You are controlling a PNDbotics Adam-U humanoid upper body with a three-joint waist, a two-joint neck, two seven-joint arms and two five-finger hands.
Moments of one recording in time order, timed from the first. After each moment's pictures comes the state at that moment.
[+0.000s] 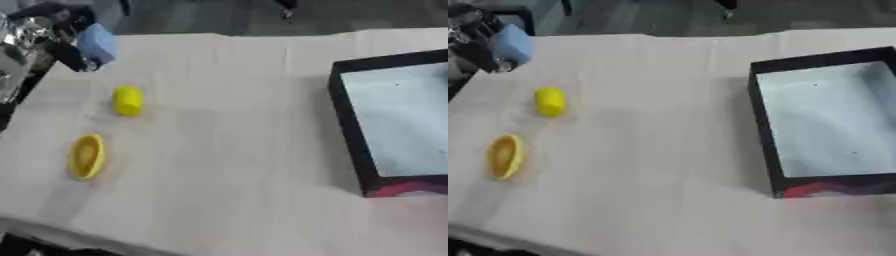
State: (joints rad) left arm -0.91 0.73 -0.13 -1.31 -0.68 0.35 -0.56; right arm -0.40 -0.64 -0.21 -1.82 -0.44 0.03 0.48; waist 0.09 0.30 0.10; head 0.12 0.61
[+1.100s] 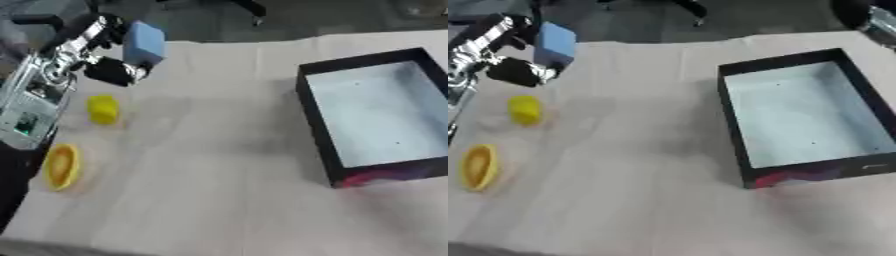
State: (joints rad) left arm -0.81 0.47 -0.17 -1.54 -0.53 0.43 -0.28; right arm -0.80 -0.64 0.04 -1.73 -0.41 -0.05 0.63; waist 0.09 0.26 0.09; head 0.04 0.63
